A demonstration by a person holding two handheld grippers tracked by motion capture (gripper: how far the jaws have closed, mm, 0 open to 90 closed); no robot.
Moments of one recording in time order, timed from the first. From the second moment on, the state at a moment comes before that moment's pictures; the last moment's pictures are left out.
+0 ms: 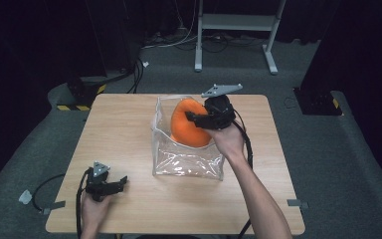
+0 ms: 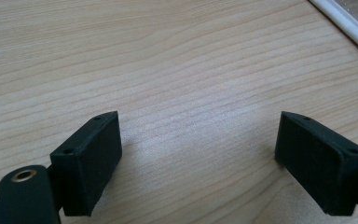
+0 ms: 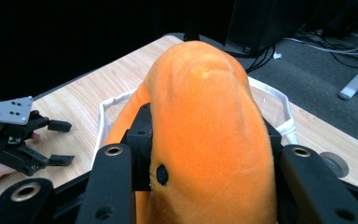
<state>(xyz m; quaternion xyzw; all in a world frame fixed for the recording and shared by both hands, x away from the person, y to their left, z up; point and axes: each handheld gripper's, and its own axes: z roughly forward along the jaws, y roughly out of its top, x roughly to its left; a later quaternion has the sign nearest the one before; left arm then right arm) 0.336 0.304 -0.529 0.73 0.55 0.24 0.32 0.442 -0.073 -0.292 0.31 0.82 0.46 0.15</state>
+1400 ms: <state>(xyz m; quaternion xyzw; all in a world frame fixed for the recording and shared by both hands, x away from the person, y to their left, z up) 0.336 0.304 -0.529 0.73 0.55 0.24 0.32 0.432 -0.079 -0.333 0.31 0.84 0.43 0.15</state>
